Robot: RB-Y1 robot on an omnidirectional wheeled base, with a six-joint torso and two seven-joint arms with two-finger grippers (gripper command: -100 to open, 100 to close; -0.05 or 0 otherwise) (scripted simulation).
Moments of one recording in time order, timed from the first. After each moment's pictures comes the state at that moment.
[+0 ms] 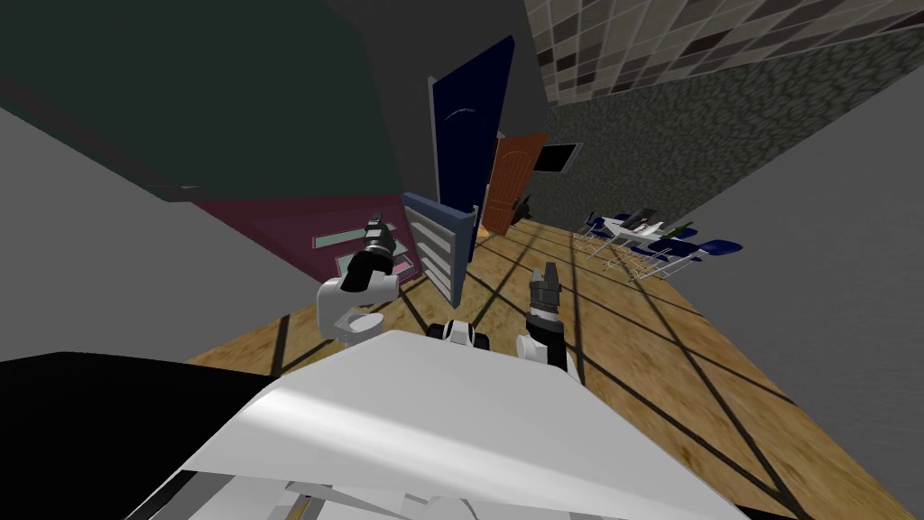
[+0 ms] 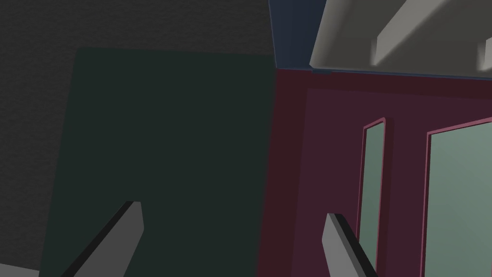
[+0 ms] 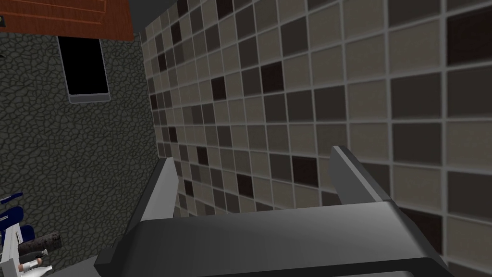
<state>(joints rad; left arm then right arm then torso) 0.12 -0.01 0.10 -2.61 -0.47 0.82 0.26 0.50 -0.04 0.07 -2.20 0.09 -0.47 0.14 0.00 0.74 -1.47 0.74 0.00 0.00</state>
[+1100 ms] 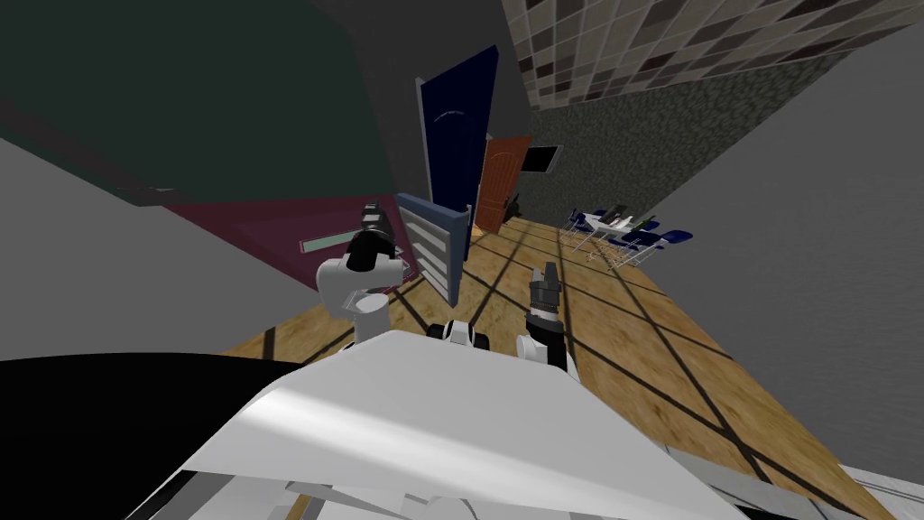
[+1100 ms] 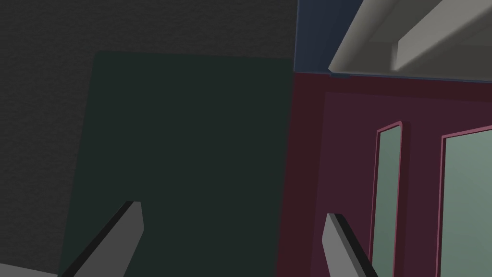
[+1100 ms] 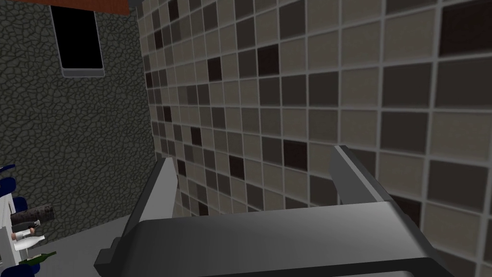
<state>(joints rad) -0.11 0.10 0.05 -2.60 -0.61 1.11 0.30 0.50 -0.04 0.07 -2.20 0.09 -0.47 0.14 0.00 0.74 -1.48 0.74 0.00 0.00</state>
